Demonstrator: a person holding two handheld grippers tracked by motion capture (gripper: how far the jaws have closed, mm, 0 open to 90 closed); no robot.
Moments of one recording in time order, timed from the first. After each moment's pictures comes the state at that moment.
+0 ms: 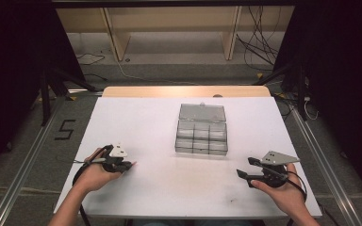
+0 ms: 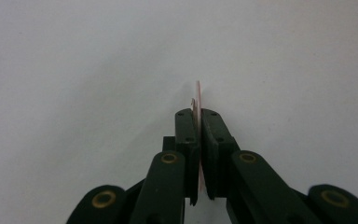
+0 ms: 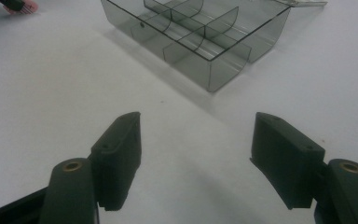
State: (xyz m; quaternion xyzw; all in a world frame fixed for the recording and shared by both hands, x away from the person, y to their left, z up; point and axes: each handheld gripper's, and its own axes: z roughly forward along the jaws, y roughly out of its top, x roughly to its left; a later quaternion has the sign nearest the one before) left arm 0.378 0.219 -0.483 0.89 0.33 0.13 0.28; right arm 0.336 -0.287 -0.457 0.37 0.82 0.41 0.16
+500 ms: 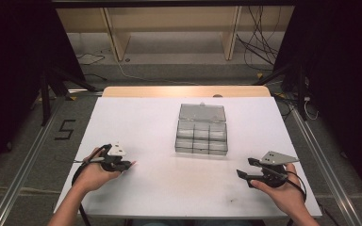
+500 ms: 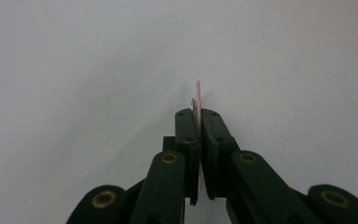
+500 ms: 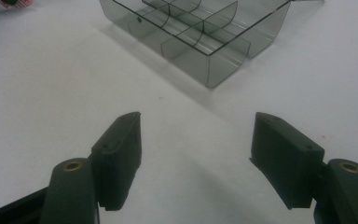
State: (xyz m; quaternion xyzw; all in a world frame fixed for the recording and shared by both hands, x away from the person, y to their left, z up) left arm 0.379 0.223 -0.481 0.89 0.33 0.13 0.29; right arm 0.337 -0.287 -0.459 0.37 0.82 0.41 0.16
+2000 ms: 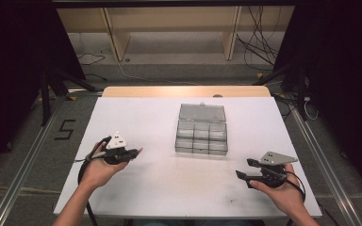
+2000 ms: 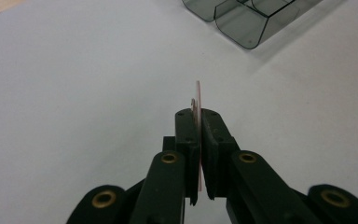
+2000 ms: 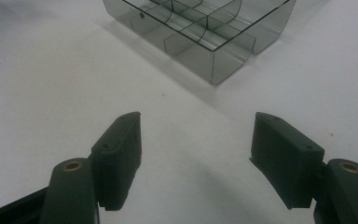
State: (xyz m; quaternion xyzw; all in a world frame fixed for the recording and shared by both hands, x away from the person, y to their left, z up) left arm 0.382 0.203 -0.452 0.84 0.36 0.17 0.38; right arm 0.338 -0.285 -0.461 0.37 0.82 0.41 0.15
